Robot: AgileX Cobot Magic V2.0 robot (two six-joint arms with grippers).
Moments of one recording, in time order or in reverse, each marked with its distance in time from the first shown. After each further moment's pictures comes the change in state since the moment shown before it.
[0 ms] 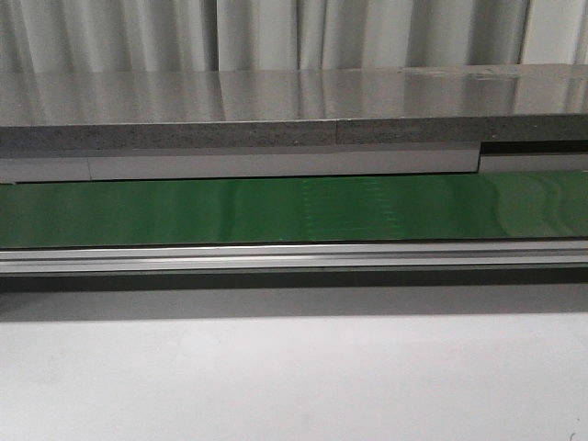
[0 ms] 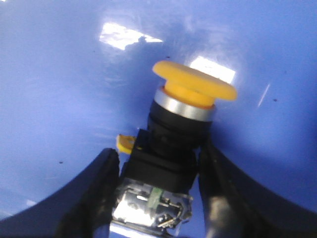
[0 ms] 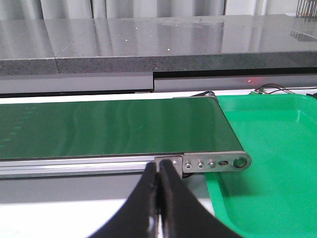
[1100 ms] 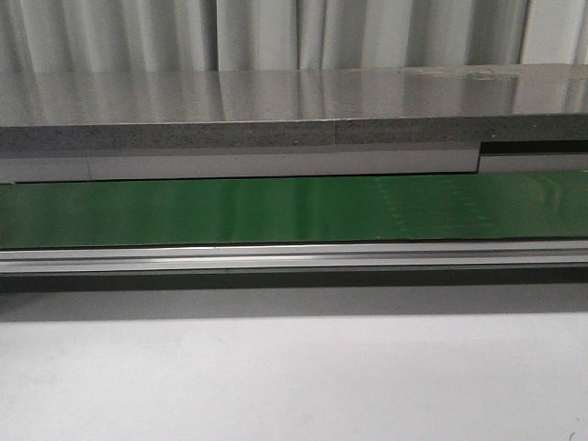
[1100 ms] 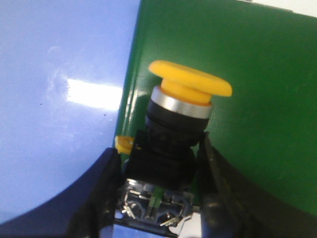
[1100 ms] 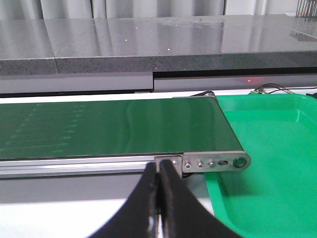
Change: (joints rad) left arm -0.215 -0.244 -0.082 -0.107 0.136 0.037; right arm 0.000 0.000 0.000 0.000 0.000 0.000
